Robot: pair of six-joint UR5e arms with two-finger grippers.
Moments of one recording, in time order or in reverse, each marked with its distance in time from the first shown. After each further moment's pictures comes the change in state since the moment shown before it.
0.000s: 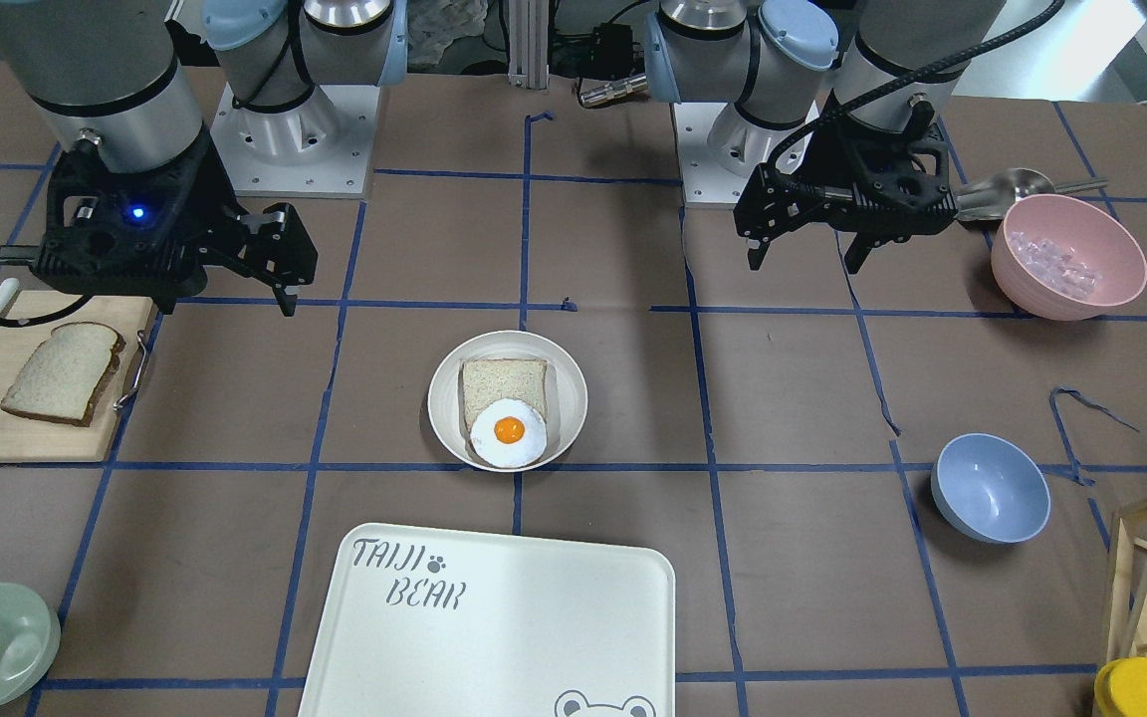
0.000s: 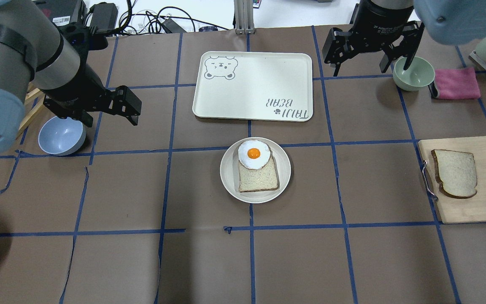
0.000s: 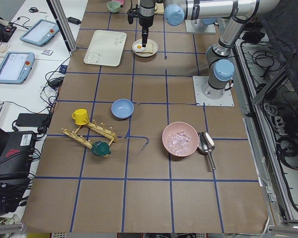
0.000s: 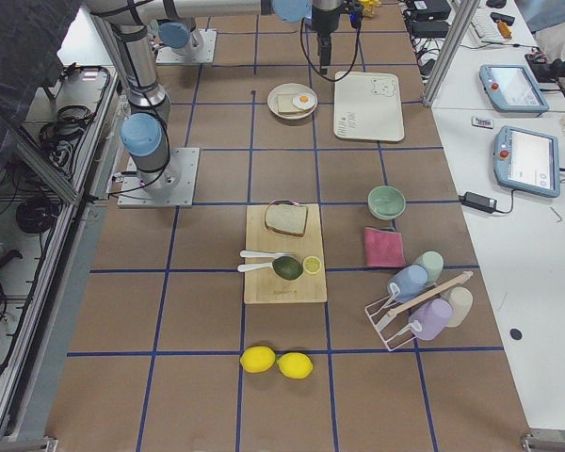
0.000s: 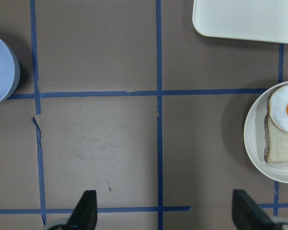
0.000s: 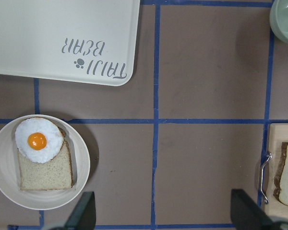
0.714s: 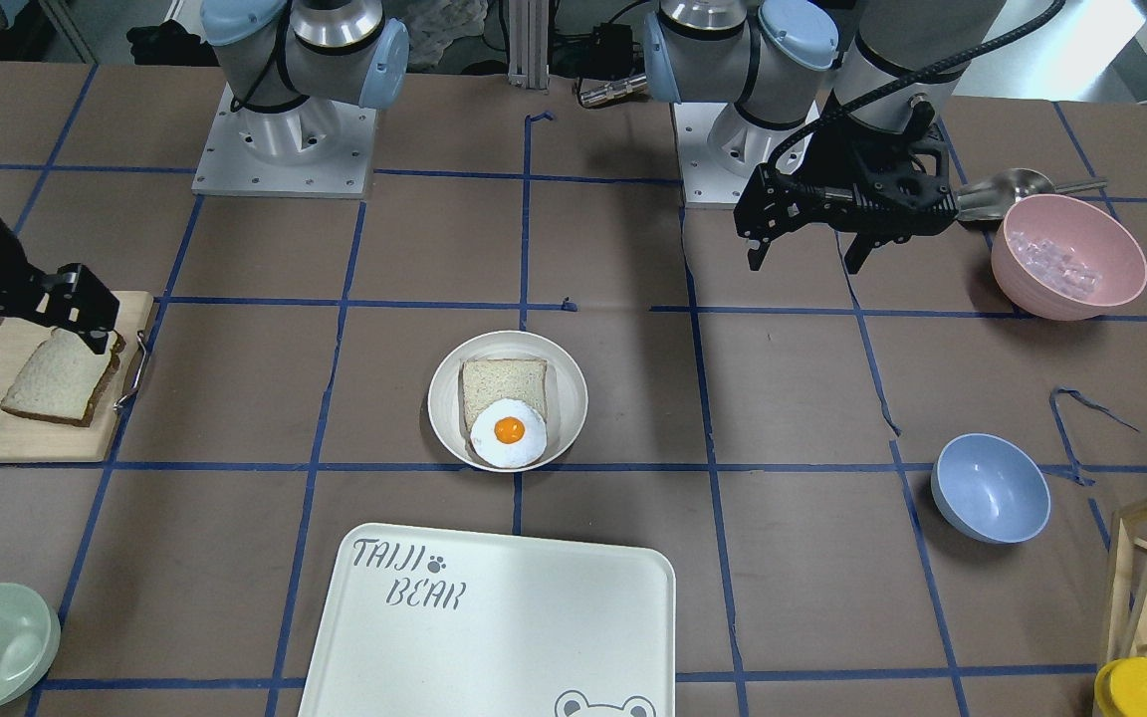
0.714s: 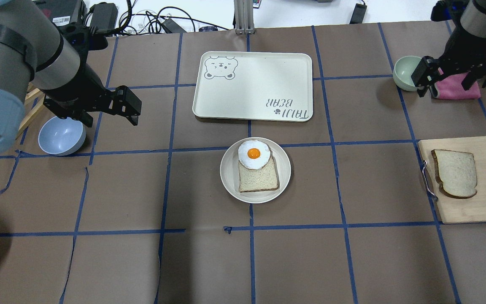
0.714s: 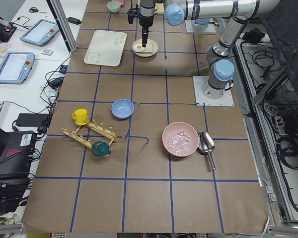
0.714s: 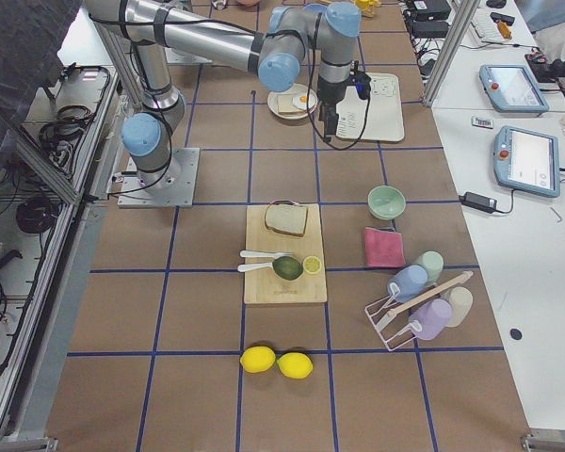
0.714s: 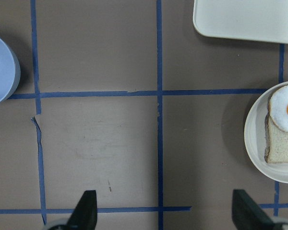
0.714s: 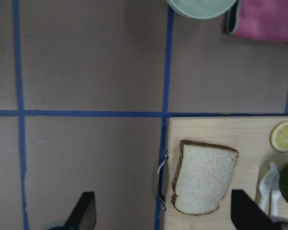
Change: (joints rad) left arm 0.000 0.000 0.000 0.000 -0.001 -0.001; right arm -0.332 0.002 0.225 -0.196 -0.117 -0.330
